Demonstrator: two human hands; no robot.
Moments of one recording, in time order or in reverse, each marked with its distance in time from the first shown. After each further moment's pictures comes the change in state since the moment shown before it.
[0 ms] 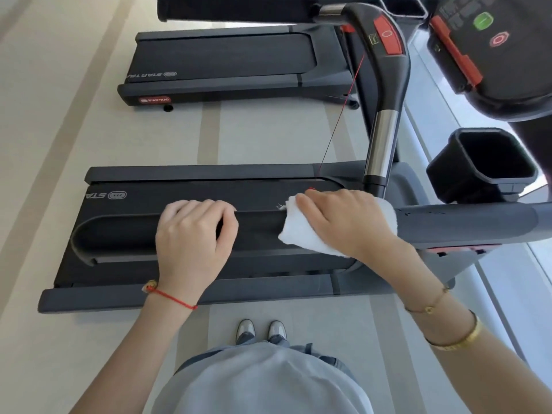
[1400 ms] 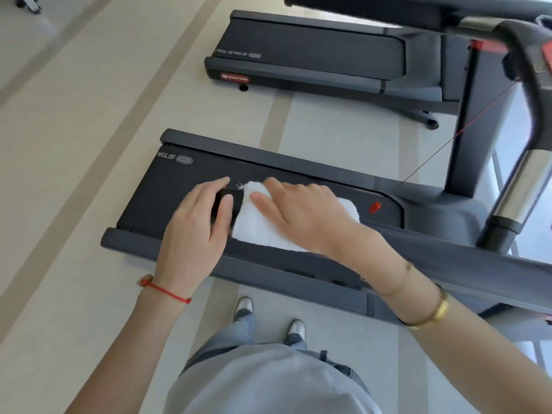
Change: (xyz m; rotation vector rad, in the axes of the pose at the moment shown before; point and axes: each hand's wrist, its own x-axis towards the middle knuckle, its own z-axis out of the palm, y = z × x) left_hand -0.047 -0.125 -0.058 -0.318 -0.071 -0.414; right_hand 0.094 -0.182 0.016 0.197 -0.175 -0.380
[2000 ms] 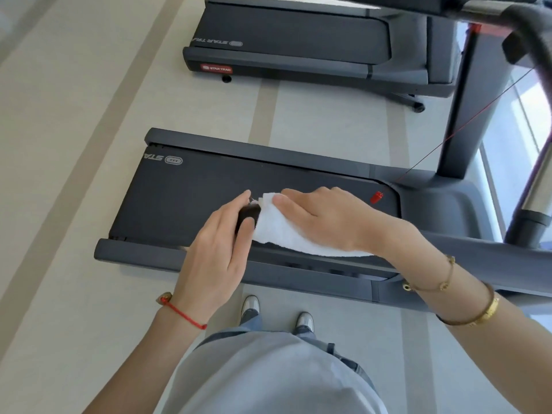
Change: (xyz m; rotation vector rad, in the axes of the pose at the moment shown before) left_hand 0.009 -0.035 -0.007 -0.202 -0.222 -0.008; right_hand 0.025 -0.006 -0.015 0.238 -0.265 0.116
